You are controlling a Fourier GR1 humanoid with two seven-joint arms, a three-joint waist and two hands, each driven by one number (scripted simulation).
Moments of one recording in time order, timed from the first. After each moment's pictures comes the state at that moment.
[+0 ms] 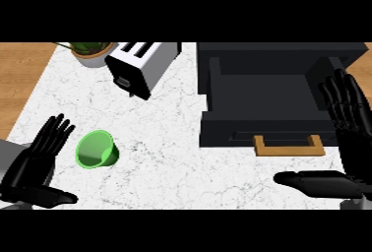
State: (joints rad) left arm 0.00 0.27 0.25 -1.29 0.21 -0.54 -0.35; right arm -0.07 -0.14 -0.06 -1.98 0.02 0.10 0.00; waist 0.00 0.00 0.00
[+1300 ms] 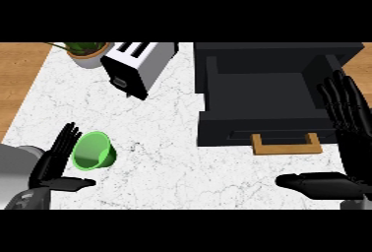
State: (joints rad) left arm -0.36 0.36 0.26 -0.33 -0.07 -0.40 -0.91; right arm -0.06 -0.14 -0.07 -1.97 0.00 0.14 -0.01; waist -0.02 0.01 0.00
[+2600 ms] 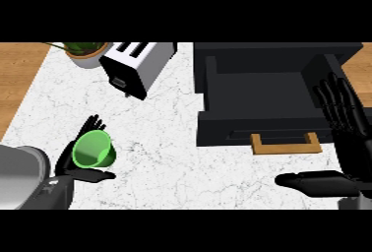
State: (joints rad) left arm -0.46 0.28 0.23 -0.26 -0.06 -0.46 -0.93; right arm -0.06 -0.14 -0.08 -1.93 0.00 0.16 -0.05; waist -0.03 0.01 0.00
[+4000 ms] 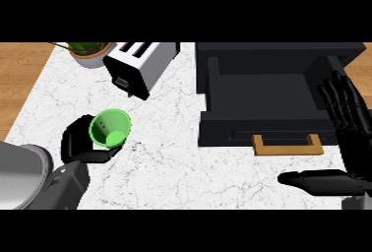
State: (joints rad) left arm -0.48 0.18 0.37 -0.42 0.16 -0.38 -0.99; right arm -0.07 -0.15 -0.10 -1.94 0.00 0.16 -0.02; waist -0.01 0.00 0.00
